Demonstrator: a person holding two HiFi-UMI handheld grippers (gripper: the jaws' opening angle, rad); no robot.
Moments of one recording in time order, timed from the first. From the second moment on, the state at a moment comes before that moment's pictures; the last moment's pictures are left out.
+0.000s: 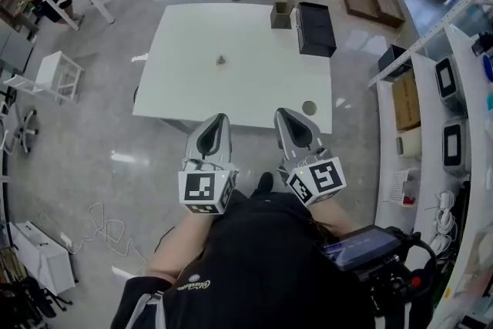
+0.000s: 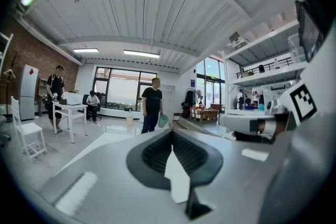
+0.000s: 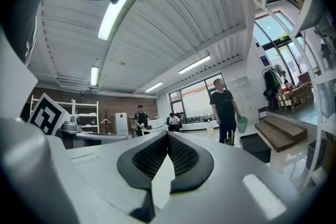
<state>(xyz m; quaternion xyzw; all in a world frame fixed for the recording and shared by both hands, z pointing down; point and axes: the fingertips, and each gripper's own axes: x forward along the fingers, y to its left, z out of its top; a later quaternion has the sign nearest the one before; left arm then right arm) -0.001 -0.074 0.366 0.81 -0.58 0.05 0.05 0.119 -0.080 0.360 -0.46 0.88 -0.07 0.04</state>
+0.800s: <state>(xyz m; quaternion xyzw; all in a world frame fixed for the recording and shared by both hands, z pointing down) -0.013 -0.188 0.395 0.82 -0.56 0.08 0.08 0.105 -0.187 0.388 -0.49 0.86 -0.11 0.02</state>
